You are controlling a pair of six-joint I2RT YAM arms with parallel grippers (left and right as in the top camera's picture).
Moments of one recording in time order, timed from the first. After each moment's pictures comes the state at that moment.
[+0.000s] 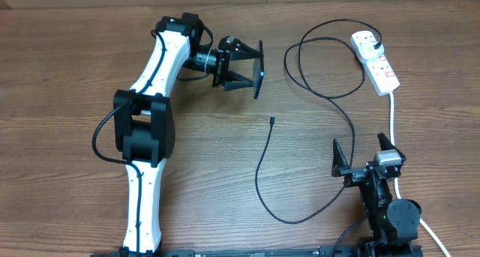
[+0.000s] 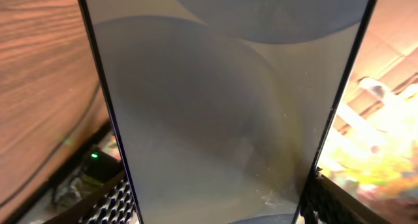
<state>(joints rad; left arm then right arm) -0.19 2.49 2.20 -1.38 1.46 -0.42 0.06 0.01 0.02 -0.03 -0.07 -0.03</state>
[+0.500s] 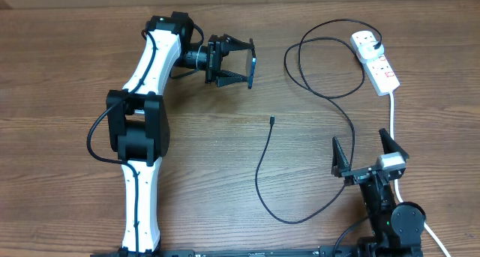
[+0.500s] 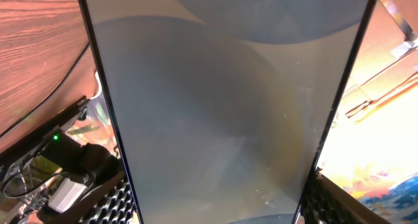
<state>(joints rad) -0.15 2.49 2.20 -1.38 1.52 -0.61 0.06 0.02 0.02 0.15 -0.17 -0.03</state>
